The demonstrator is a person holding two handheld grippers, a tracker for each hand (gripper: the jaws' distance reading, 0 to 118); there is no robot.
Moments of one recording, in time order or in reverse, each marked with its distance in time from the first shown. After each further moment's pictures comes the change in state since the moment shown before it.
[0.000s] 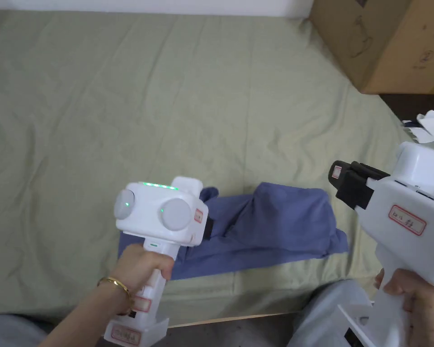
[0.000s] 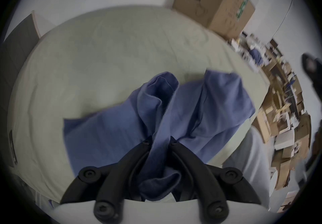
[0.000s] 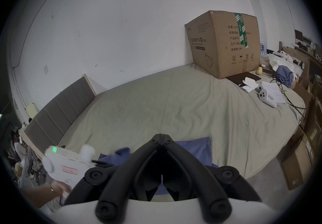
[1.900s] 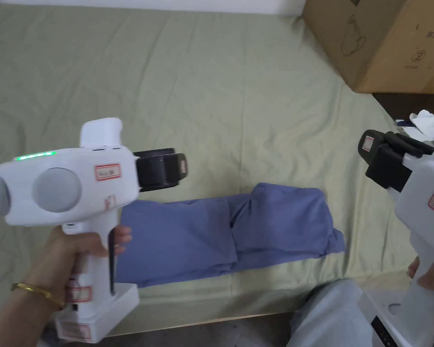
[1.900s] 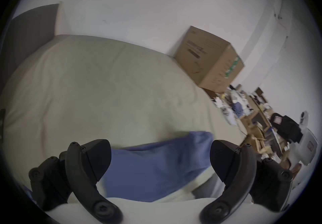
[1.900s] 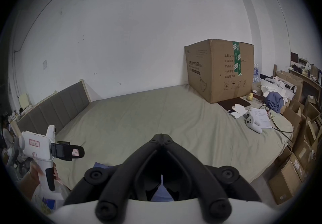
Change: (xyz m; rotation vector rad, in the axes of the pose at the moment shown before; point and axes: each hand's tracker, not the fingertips) left arm -0.093 0.000 0.130 0.450 -0.123 0.264; right arm -0.022 0.033 0.027 0.137 -0.056 0.121
